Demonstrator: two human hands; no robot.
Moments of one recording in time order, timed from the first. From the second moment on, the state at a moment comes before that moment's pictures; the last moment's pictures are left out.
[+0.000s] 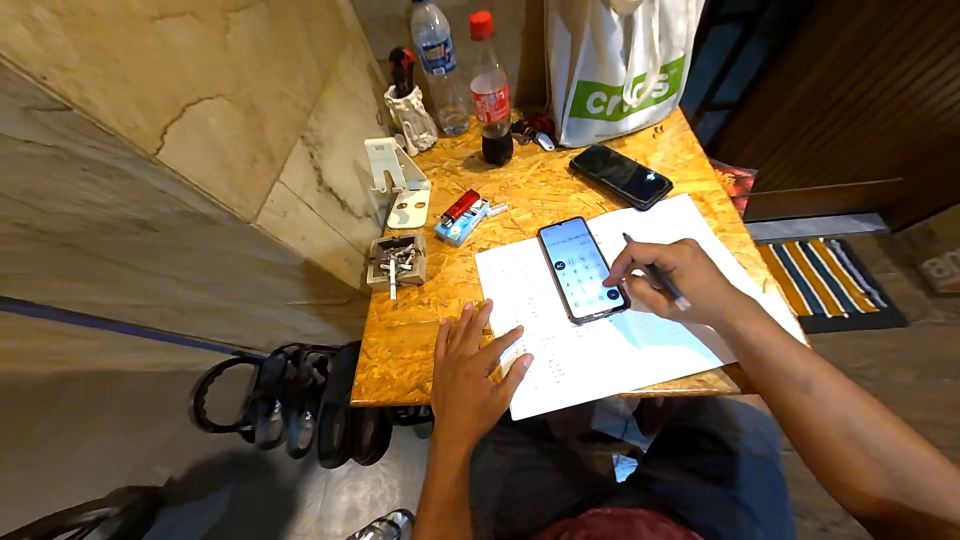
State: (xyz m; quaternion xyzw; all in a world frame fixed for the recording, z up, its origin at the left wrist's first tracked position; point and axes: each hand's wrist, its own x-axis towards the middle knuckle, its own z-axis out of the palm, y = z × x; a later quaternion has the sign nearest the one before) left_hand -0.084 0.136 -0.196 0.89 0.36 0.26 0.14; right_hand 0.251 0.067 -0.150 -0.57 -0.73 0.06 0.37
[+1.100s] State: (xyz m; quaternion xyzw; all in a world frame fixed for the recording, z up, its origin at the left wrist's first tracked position) left_hand -0.087 0.132 -0.200 0.87 0.33 0.33 0.13; right_hand 0.256 0.065 -0.147 -0.57 -0.70 0.05 0.43
